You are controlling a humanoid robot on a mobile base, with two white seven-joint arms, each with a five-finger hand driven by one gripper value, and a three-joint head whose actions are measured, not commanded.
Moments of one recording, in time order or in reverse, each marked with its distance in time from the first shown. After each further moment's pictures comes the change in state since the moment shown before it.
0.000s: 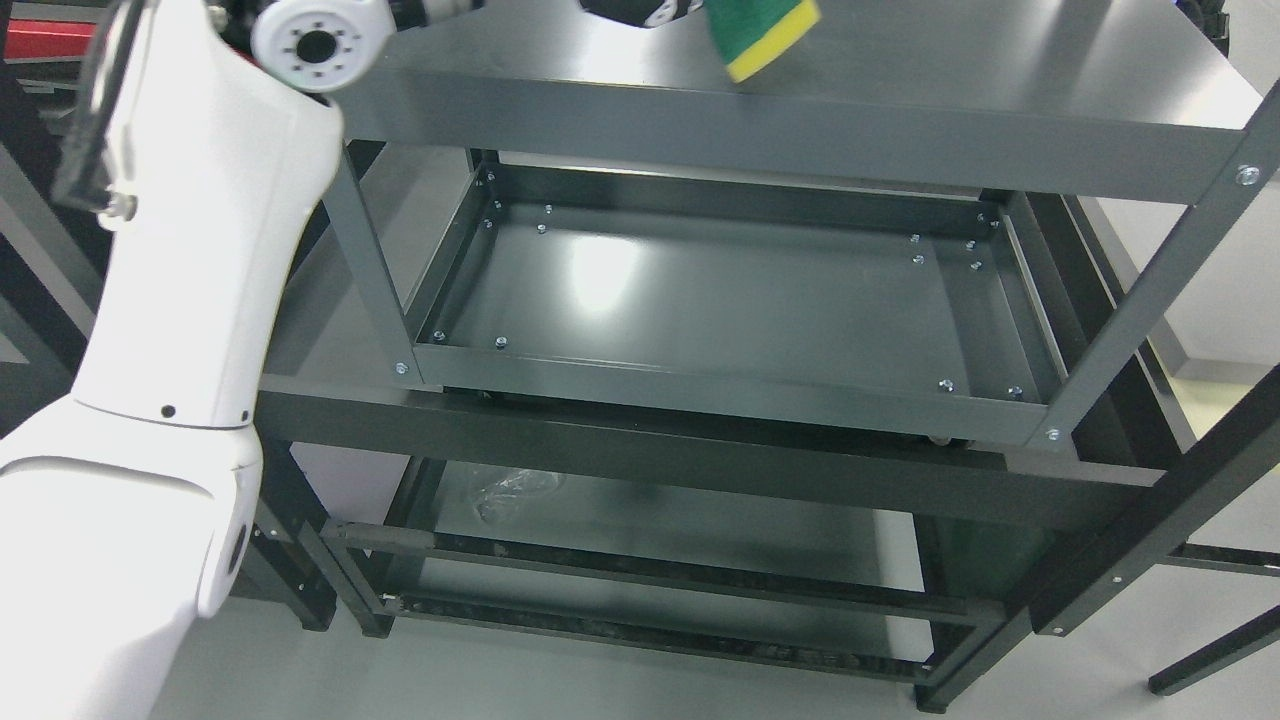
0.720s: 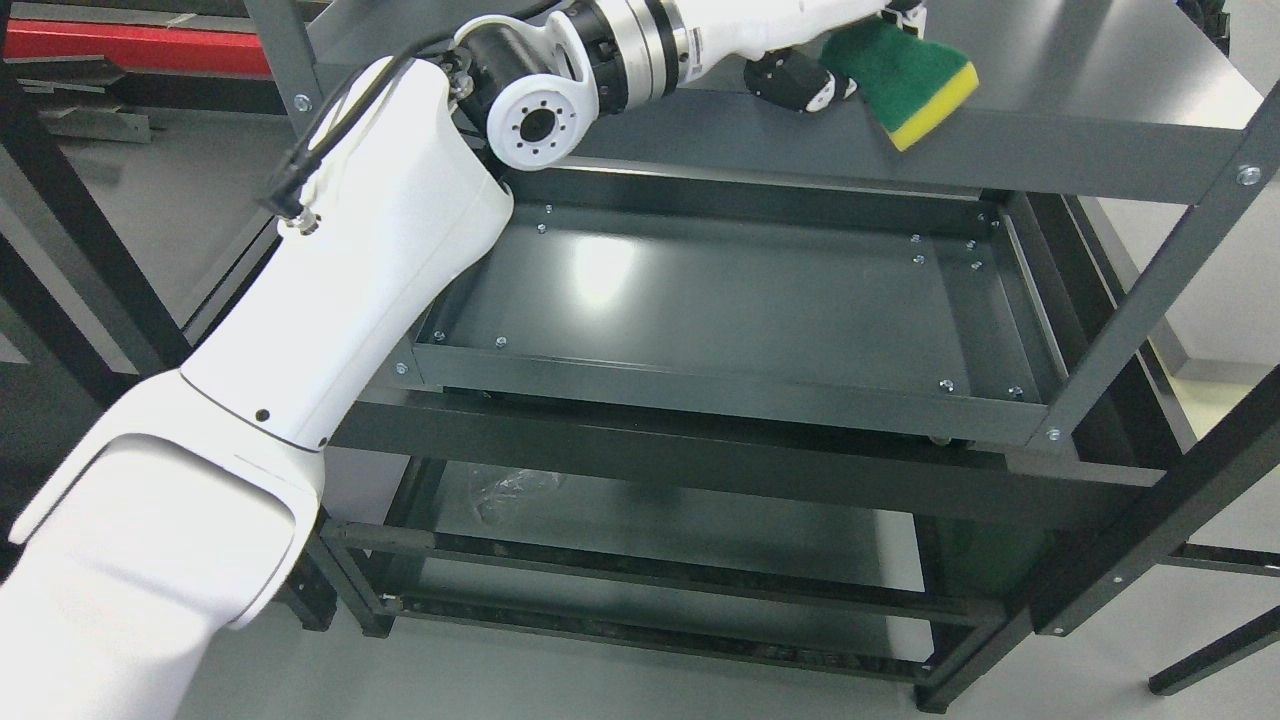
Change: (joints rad) left arm -0.031 -0.055 -0.412 0.076 0.263 0.236 0.175; right arm -0.001 0.000 0.000 0.000 0.000 0.000 0.000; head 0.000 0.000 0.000
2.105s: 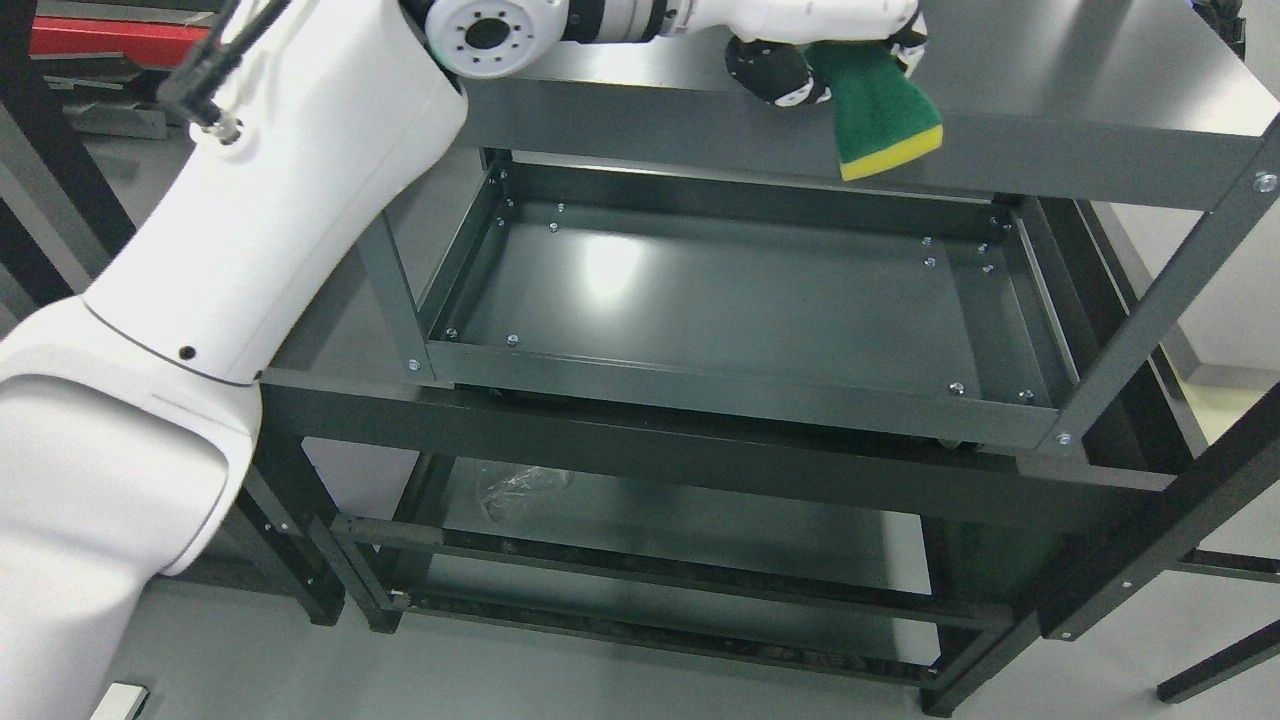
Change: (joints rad) left arm -0.131 0.089 0.027 -0.043 -0.074 -0.246 -0.248; right arm 0.001 0.000 0.000 0.000 0.000 0.000 0.004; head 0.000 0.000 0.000
